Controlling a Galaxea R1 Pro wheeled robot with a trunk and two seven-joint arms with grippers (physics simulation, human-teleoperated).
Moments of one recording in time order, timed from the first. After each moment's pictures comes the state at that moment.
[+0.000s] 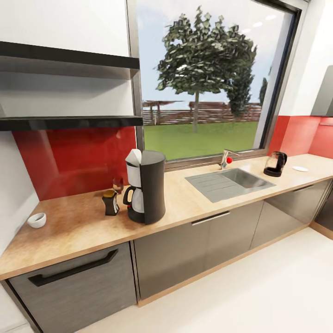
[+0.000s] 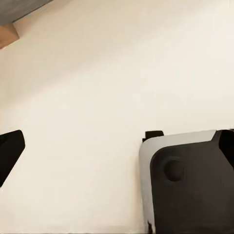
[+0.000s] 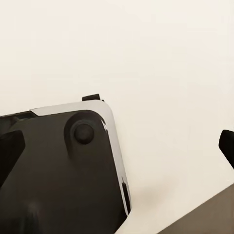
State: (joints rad) left arm -0.07 0.14 0.19 -0.04 -0.24 -0.41 -0.06; right arm -0.02 -0.08 -0.09 -0.11 -0.12 -0.20 0.01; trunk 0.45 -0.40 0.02
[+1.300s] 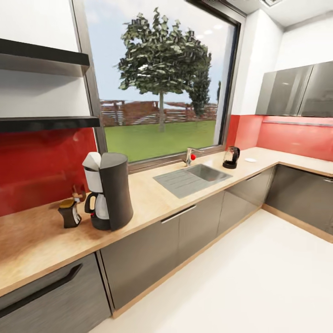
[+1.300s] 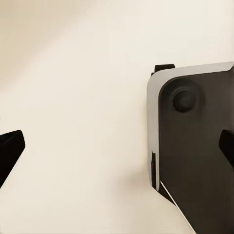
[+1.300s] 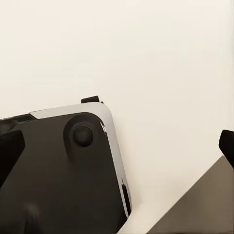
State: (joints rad) left arm -0.06 0.13 0.18 -0.04 -0.24 -0.13 -0.01; right arm -0.02 -0.08 -0.10 -0.11 -0.12 -0.20 0.01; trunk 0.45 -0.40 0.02
